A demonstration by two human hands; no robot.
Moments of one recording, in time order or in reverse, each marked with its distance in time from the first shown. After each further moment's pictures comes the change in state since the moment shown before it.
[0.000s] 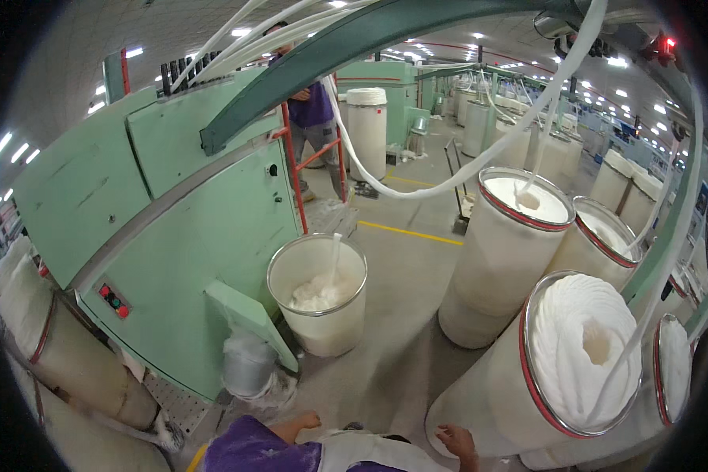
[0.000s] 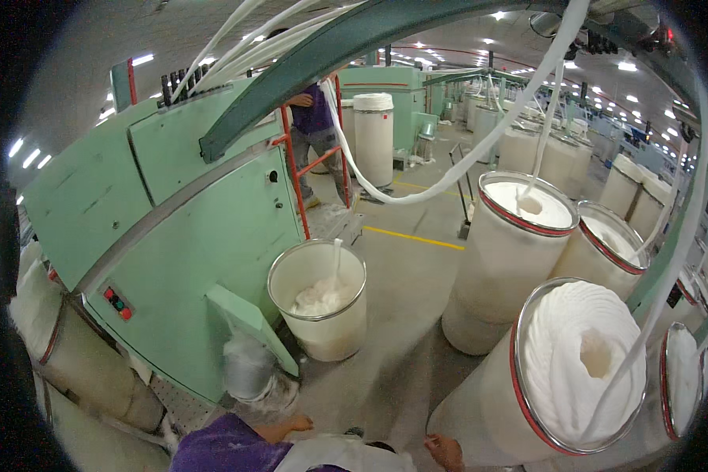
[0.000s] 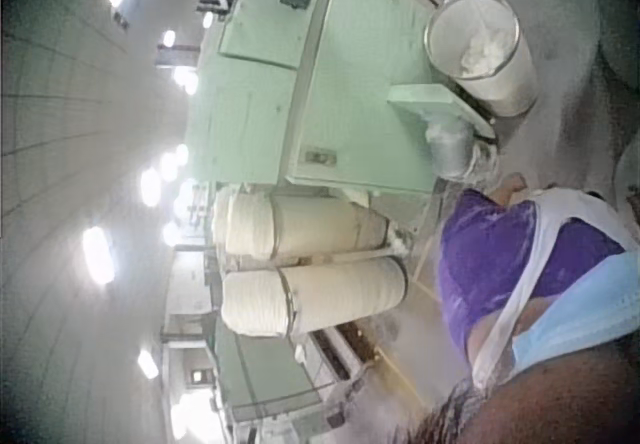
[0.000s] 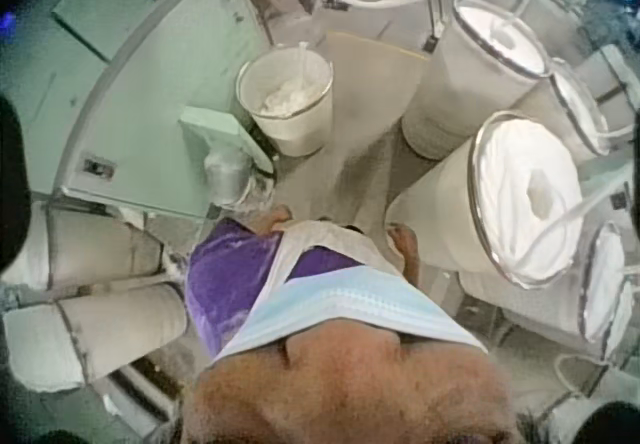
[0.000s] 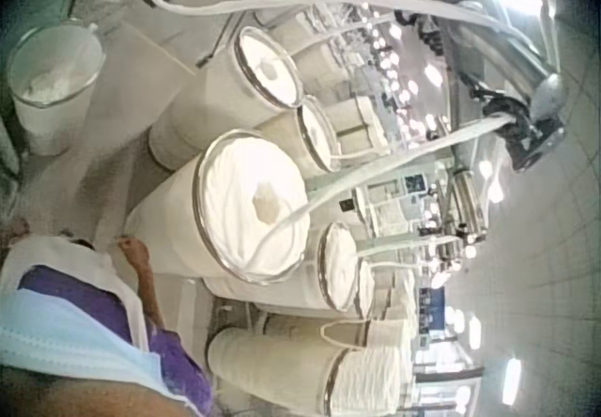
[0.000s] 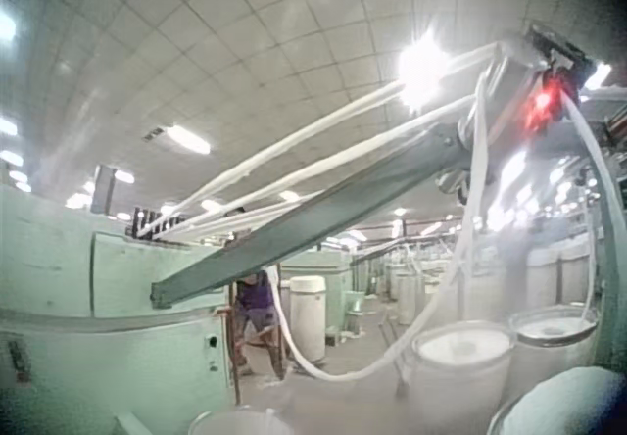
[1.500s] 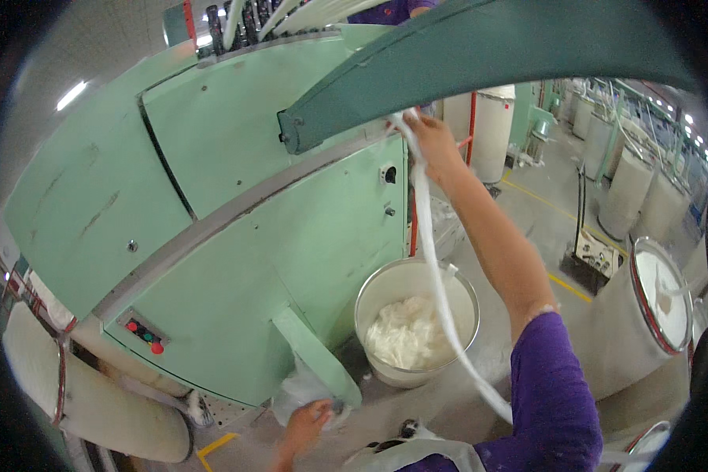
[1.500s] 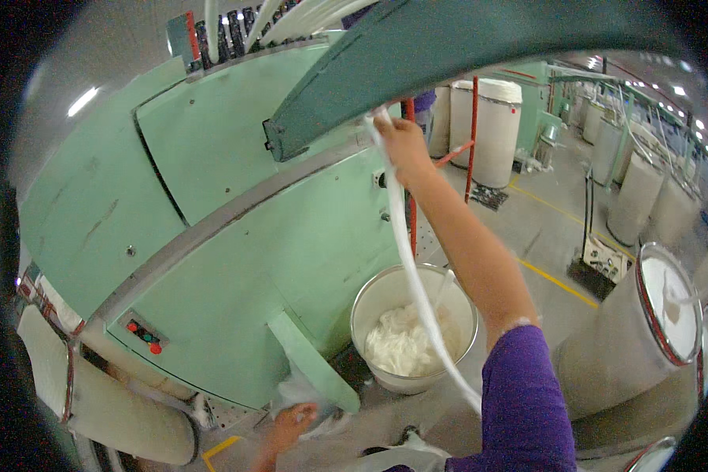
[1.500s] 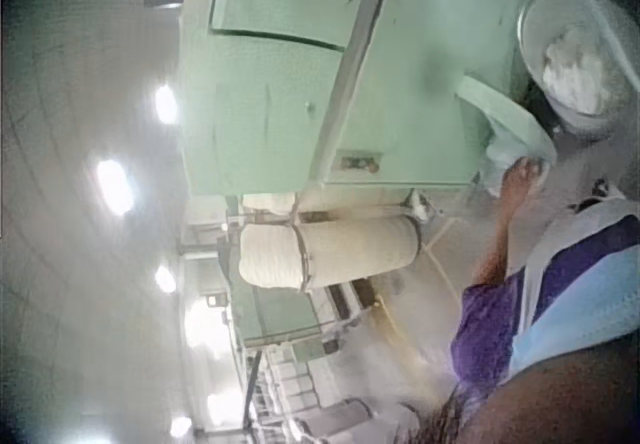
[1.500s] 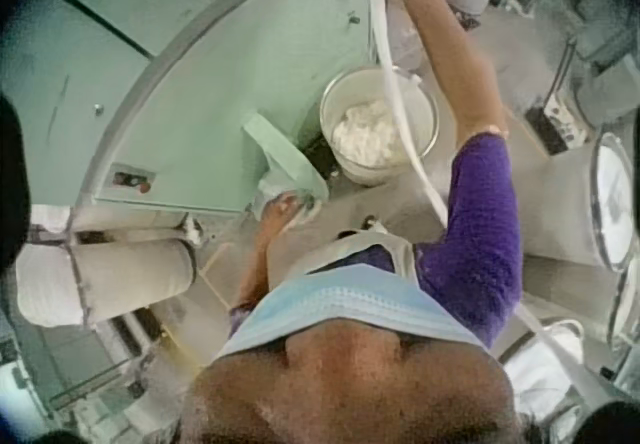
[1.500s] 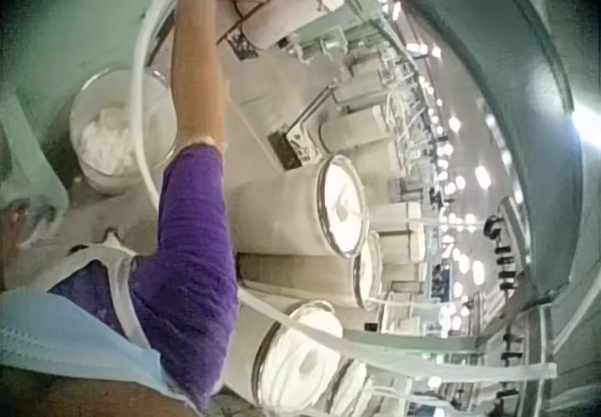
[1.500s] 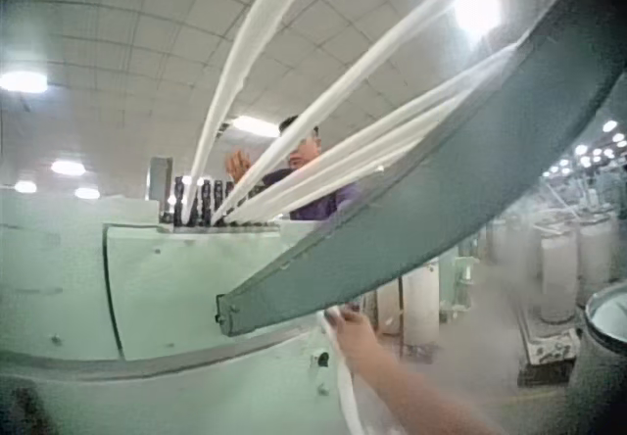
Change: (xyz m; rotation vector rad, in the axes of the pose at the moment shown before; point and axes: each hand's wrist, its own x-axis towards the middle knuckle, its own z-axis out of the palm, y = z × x) left_hand -0.166 -0.026 -0.356 -0.775 0.920 -0.404; right_hand 0.378 -0.892 -0.086 0.807 -0.230 -1.042
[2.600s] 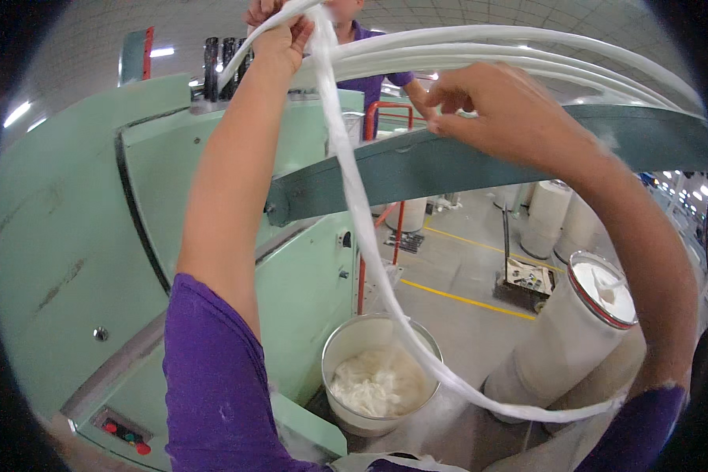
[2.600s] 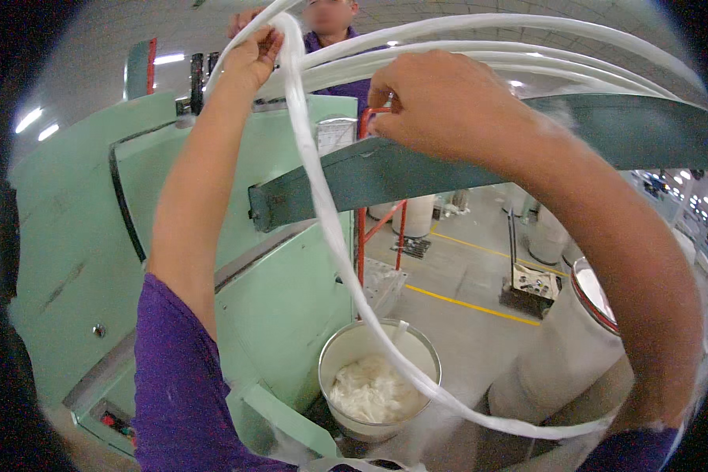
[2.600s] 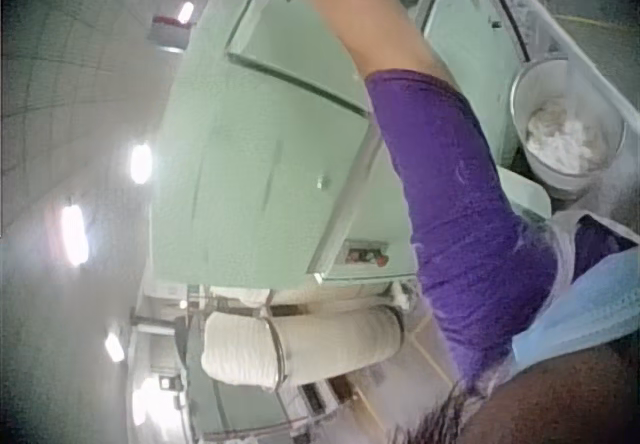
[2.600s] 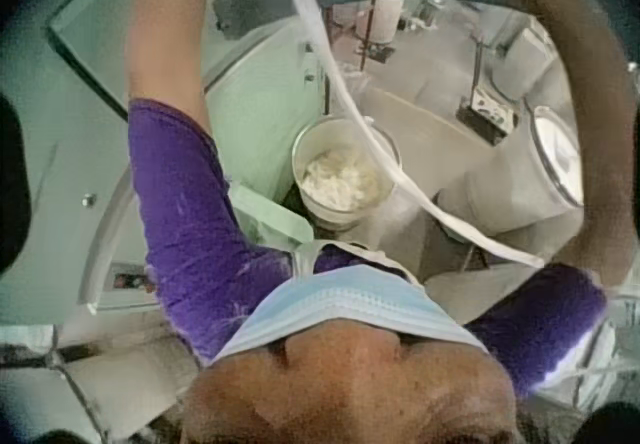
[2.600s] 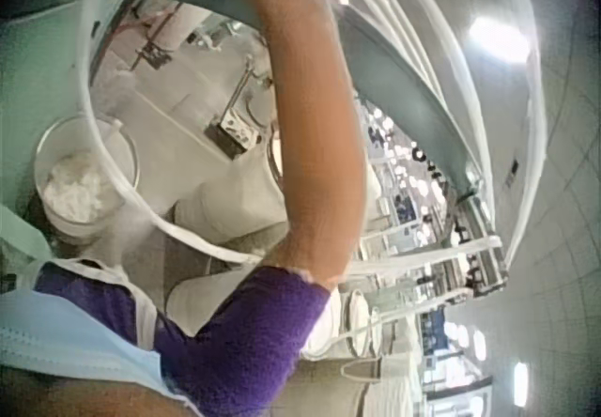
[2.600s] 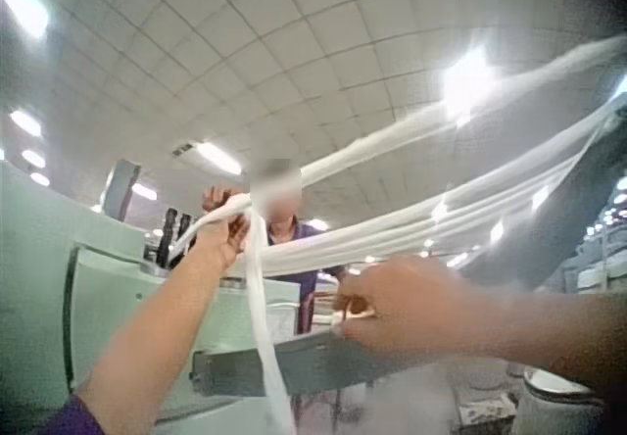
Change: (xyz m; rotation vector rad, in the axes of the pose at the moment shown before) left_hand 0.329 0.513 -0.452 -1.499 0.007 1.183; right_hand -0.135 -0.273 0.122 -1.890 0.016 -0.634
